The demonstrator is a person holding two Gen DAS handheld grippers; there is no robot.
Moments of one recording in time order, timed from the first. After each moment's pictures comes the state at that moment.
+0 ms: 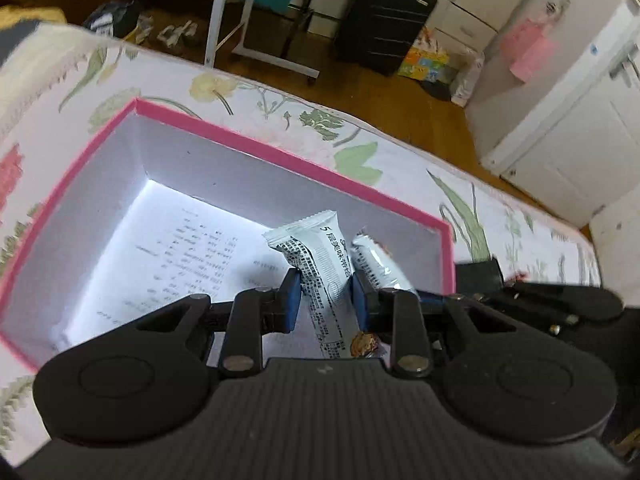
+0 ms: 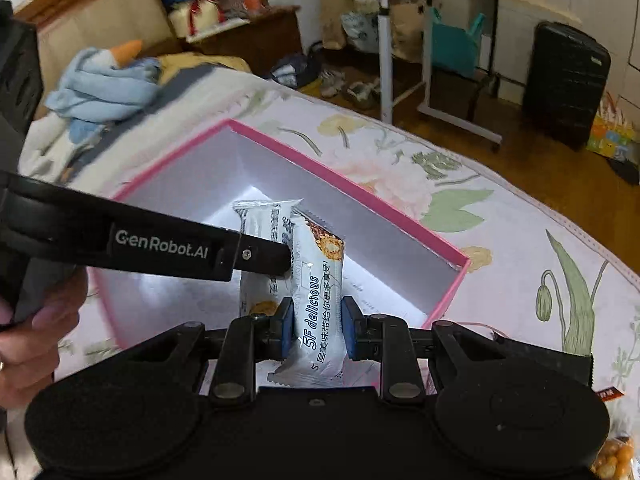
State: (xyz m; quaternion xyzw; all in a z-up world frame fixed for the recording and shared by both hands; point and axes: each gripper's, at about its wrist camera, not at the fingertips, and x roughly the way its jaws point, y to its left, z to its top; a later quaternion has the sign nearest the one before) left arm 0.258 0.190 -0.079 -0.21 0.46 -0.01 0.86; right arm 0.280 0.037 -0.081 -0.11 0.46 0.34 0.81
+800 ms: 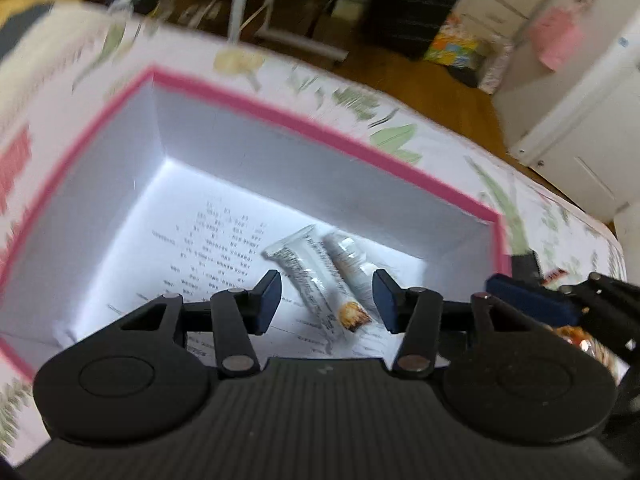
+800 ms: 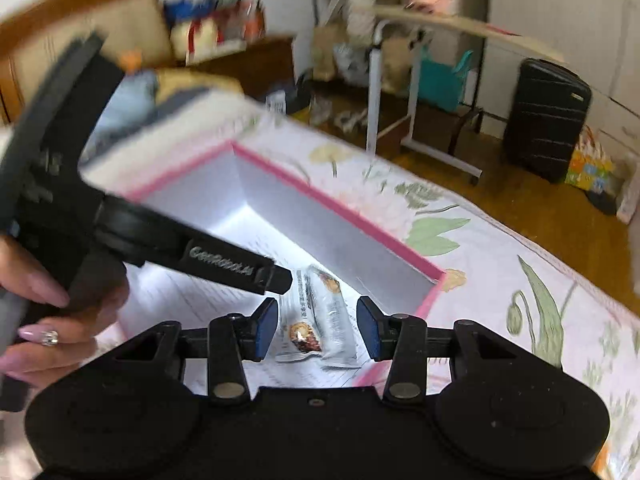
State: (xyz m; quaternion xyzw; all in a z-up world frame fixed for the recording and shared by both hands) left arm 0.265 0.188 -0.095 -0.17 0.48 0.01 0.86; right arm 0.233 0.004 -0.036 -0.11 0.39 0.33 0.85
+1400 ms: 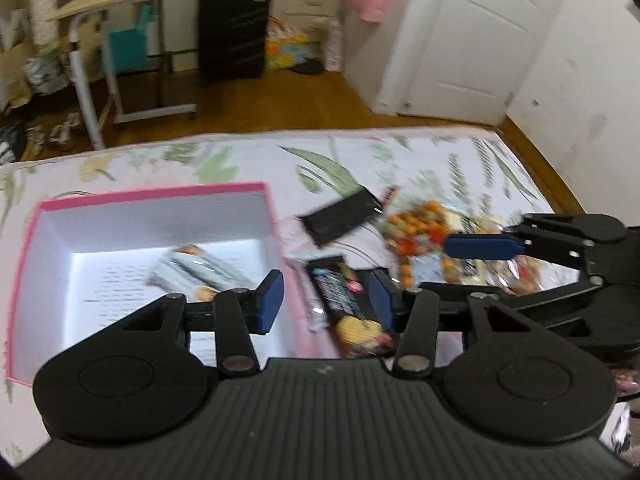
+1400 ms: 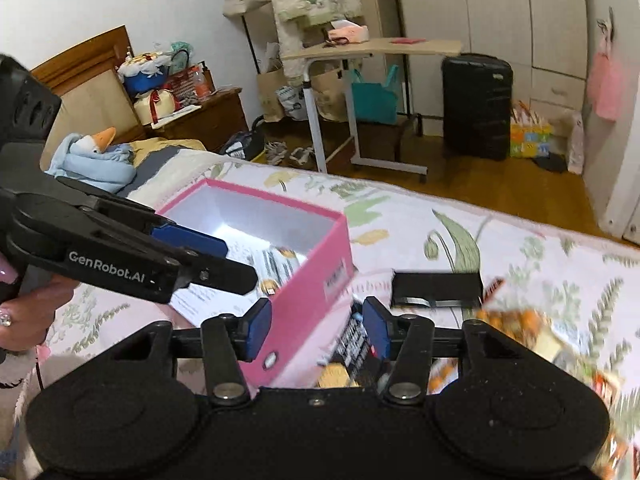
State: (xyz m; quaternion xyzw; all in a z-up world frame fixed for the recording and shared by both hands) left arm 0.180 0.076 -0.003 -0.02 0.44 -0.19 0.88; right arm 0.152 -0.114 -0.013 -0.02 0.37 0.27 0.89
